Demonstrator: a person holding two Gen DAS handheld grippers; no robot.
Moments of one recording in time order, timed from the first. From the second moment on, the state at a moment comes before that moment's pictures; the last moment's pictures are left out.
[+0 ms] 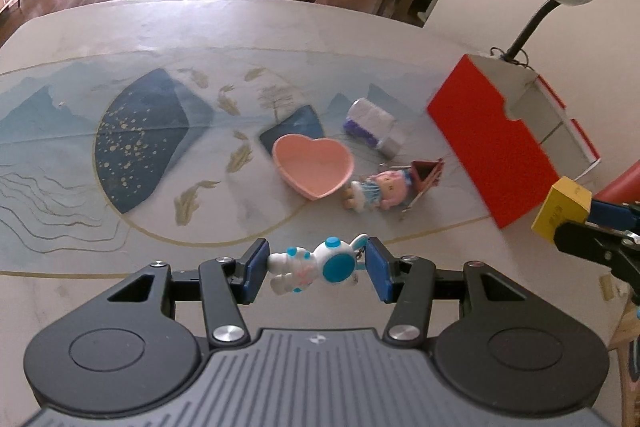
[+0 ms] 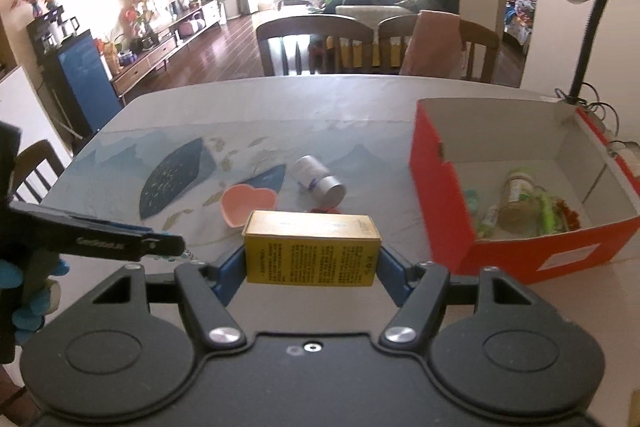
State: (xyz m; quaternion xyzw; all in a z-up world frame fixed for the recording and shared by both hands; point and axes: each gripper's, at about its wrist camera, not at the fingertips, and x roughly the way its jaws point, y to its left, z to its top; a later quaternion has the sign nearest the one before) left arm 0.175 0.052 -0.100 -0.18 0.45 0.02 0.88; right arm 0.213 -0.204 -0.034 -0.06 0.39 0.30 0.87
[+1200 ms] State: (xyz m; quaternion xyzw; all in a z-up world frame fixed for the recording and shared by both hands) left arm 0.186 0.011 -0.162 -0.09 0.48 0.02 0.87; right arm 0.244 -0.253 -0.038 -0.03 0.41 0.27 0.87
